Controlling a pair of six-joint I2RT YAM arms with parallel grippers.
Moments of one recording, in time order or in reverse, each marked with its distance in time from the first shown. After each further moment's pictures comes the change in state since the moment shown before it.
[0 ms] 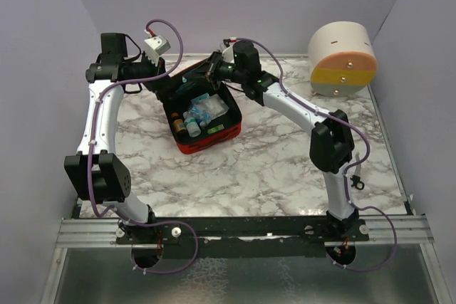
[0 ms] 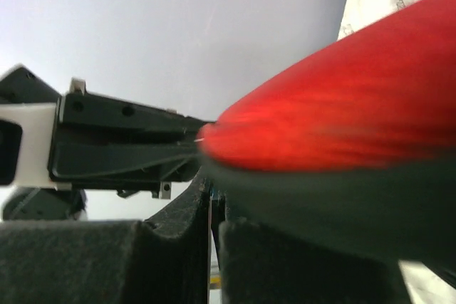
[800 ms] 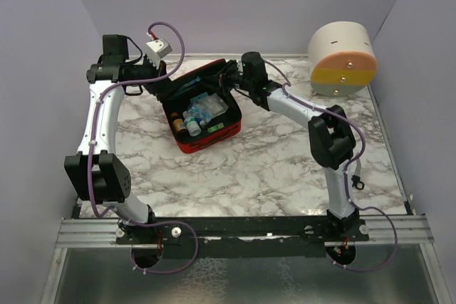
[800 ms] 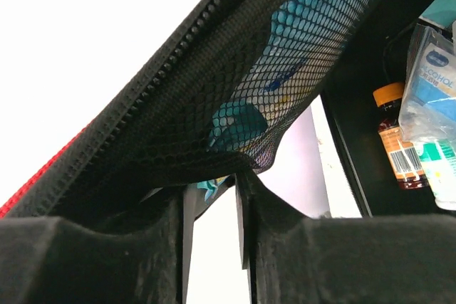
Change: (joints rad) left arm -0.004 -0.003 -0.008 -0.040 0.011 0.027; right arm -0.084 0.033 -0.183 0.113 0.117 0.299
